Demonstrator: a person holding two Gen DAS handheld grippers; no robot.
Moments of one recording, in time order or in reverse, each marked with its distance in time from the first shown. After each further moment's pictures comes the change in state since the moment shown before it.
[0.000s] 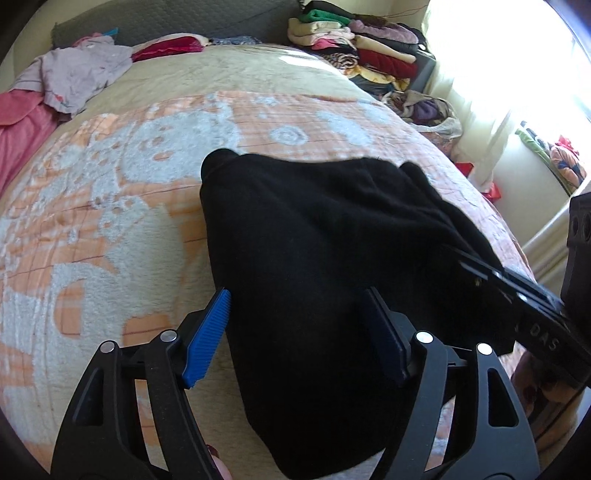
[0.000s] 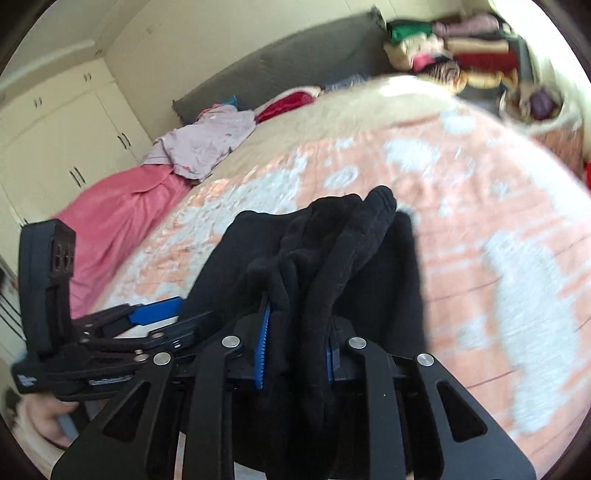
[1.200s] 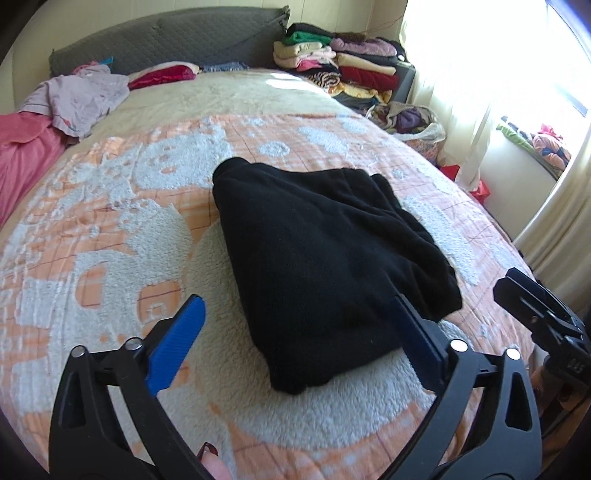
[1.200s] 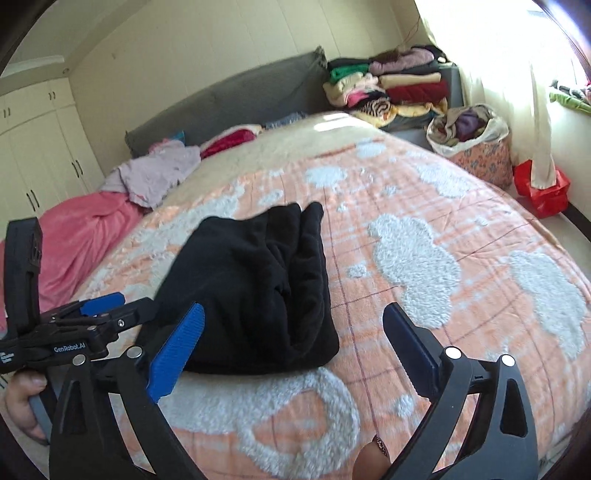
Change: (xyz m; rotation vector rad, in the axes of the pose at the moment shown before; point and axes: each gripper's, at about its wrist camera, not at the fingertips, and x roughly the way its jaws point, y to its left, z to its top) left arm -0.054 -0.013 -0.044 0.058 -0.111 0.001; right arm -0.097 0.005 -0.075 0.066 -0.175 -0.219
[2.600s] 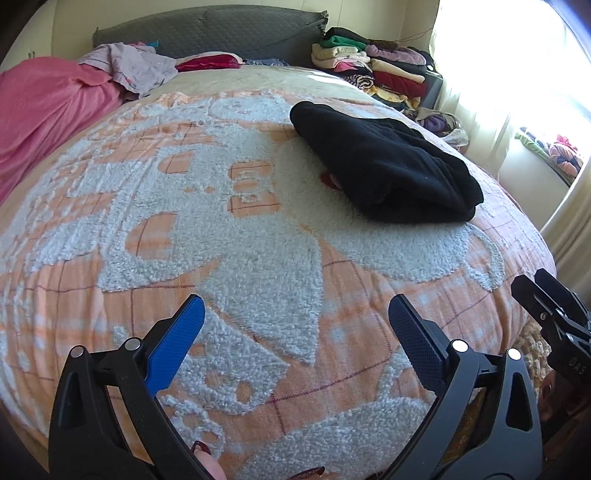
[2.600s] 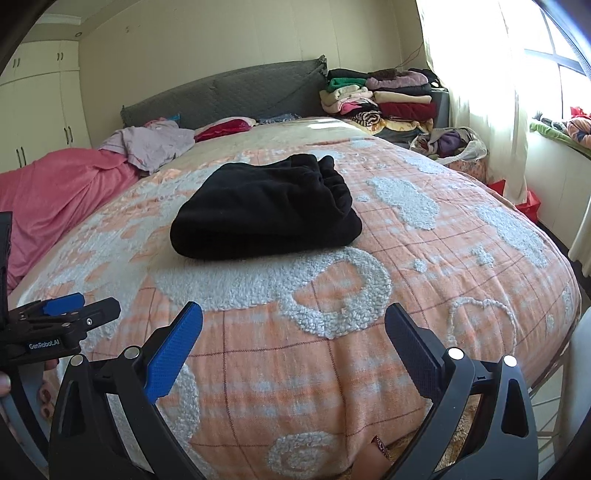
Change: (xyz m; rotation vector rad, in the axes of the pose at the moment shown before) left arm -0.053 0.048 -0.130 -0.091 -0.021 0.093; right arm -0.041 0.065 -0.113 -0.122 -0.014 -0.142
